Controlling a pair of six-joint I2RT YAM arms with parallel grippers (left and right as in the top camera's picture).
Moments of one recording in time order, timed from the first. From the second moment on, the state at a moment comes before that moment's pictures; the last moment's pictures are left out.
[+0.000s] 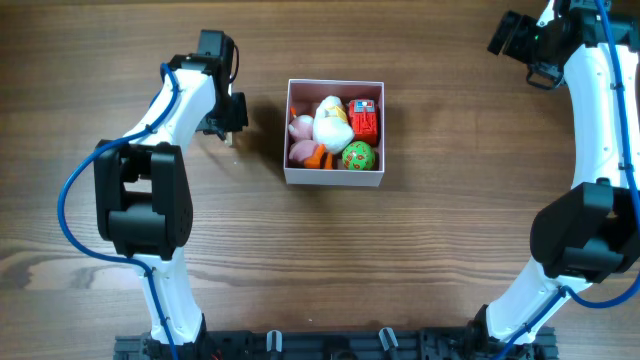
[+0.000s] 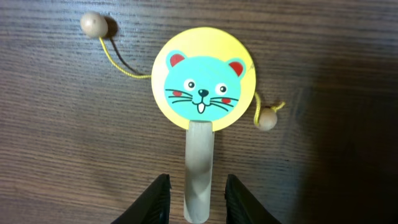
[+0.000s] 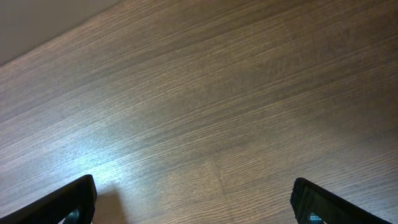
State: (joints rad) left arm -0.13 2.13 1.61 -0.90 -0.09 -0.24; right arm -0.15 1.97 1.92 -0.98 0.00 0.27
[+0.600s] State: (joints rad) left arm -0.13 2.13 1.57 -0.84 -0.09 -0.27; right arm -0.15 1.97 1.92 -0.98 0.00 0.27
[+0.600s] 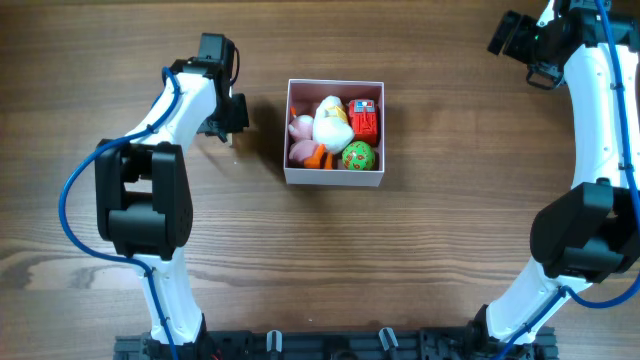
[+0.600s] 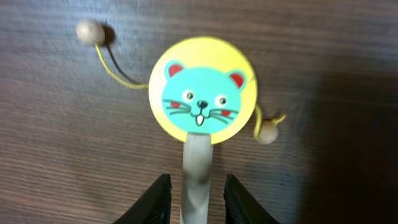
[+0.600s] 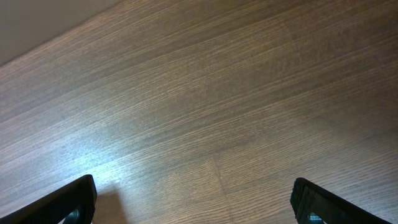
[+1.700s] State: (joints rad) left arm -0.13 2.16 1.55 -0.82 -0.08 -0.31; right arm -0.15 1.97 1.92 -0.98 0.00 0.27
